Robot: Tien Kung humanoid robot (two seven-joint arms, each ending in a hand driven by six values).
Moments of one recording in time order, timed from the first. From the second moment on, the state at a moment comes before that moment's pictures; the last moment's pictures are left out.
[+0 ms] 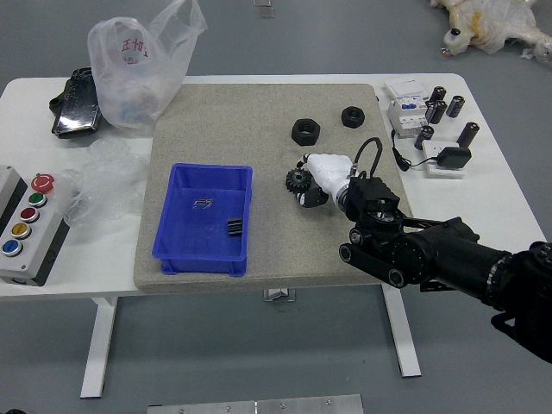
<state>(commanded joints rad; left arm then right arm) -0.22 0.16 -0.86 -0.26 1.24 -0.05 0.26 0.96 -0.03 0.10 0.69 -1.47 -0.30 -0.33</state>
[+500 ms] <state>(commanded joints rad) -0.22 0.15 -0.85 -0.26 1.22 -0.05 0.26 0.93 -0.09 0.20 0.76 -1.54 -0.33 -0.33</state>
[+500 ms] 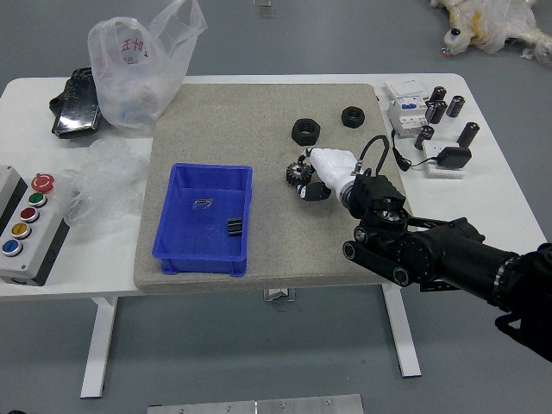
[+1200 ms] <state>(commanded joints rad) -0.21 0.15 -0.84 -0.26 1.21 -0.05 0.25 0.85 -0.08 0.30 1.26 -1.94 -0.27 -0.42</state>
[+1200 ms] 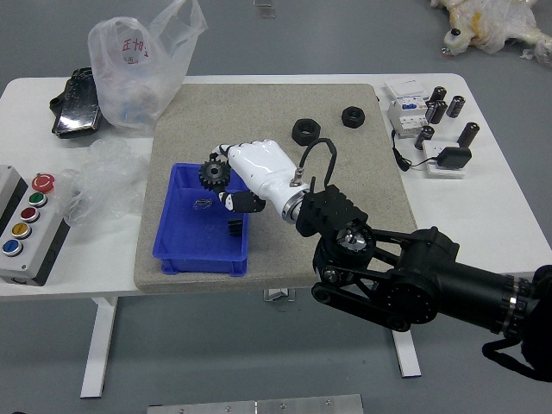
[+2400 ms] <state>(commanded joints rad) -0.21 0.15 -0.82 -0.26 1.18 -0.04 0.25 0.65 -0.23 0.66 1.40 -1.69 -0.41 -0.24</state>
